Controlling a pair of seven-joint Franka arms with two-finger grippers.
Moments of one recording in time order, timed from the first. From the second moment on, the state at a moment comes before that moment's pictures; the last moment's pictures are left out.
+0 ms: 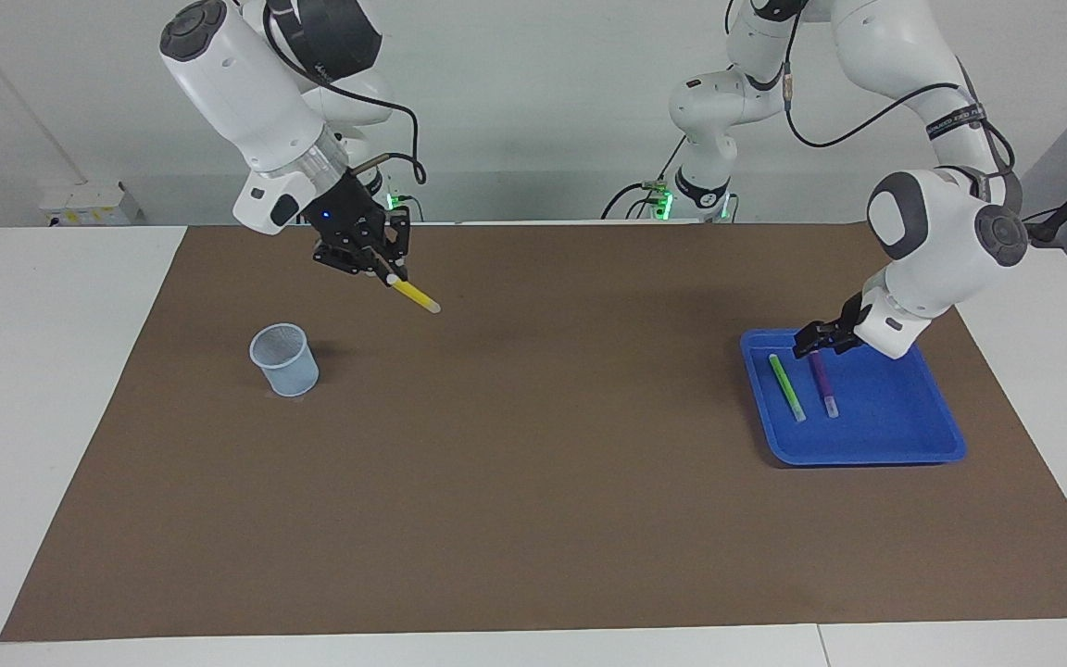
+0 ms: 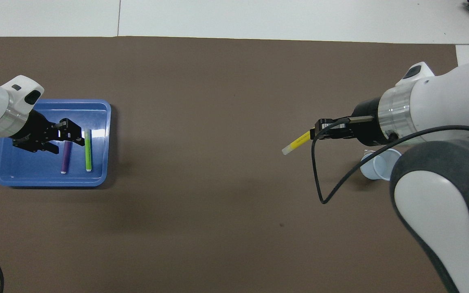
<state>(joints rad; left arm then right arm) 0.19 0.17 -0.20 -1.81 -0.18 1.77 -0.22 0.02 0.00 0.25 -1.74 0.41 1.90 0.19</state>
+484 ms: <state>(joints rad) 0.18 0.08 -0.30 -1.81 -0.45 1.73 -0.82 0.28 0.00 0.25 -1.88 0.47 2.35 0.65</state>
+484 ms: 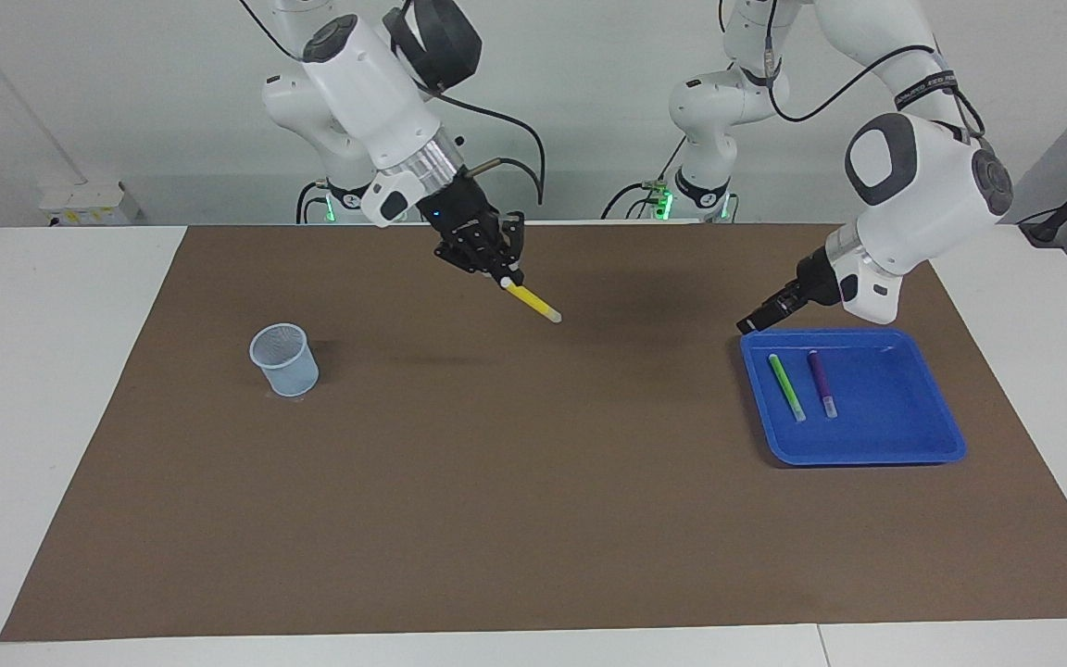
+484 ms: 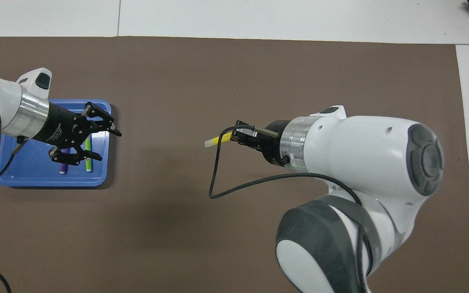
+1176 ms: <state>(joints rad) 0.16 0.00 -0.32 -1.85 -0.70 1.74 -1.29 0.43 0.00 0.25 -1.97 0.47 2.56 0.82</state>
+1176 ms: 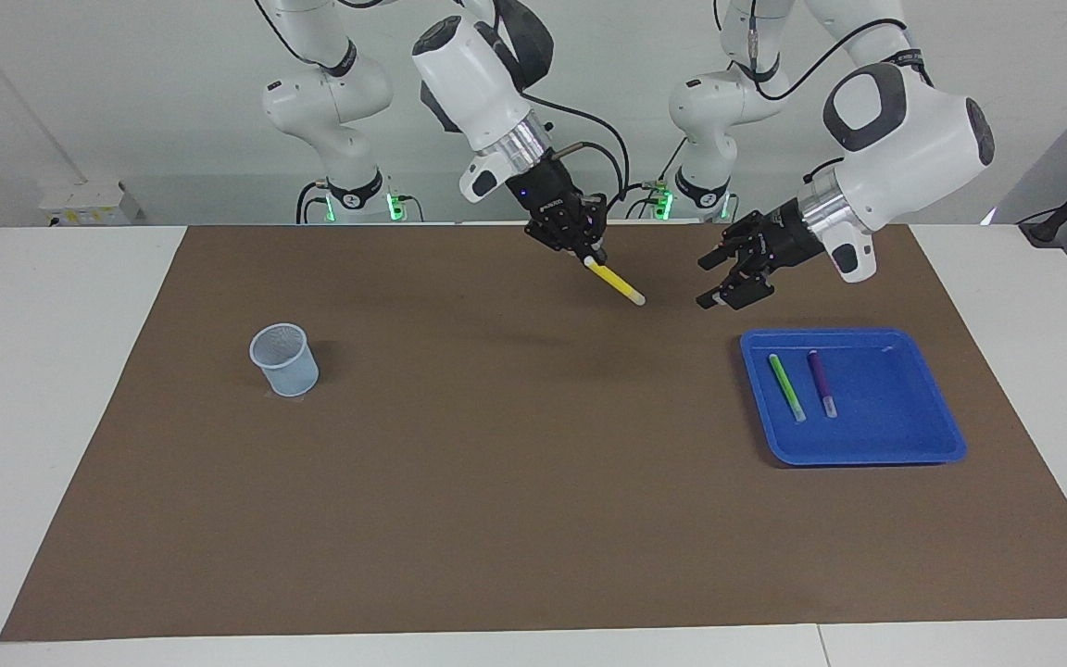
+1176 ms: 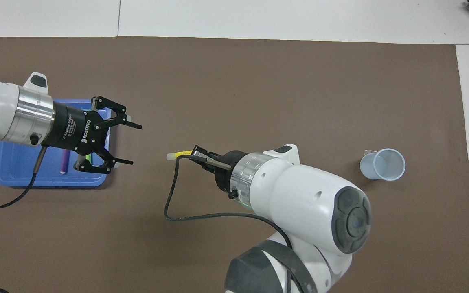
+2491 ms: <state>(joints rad) -0.06 -0.11 -0.32 -2.08 -0.81 2.04 -1.51 0.45 0.00 0.25 -1.98 0.47 2.56 0.82</state>
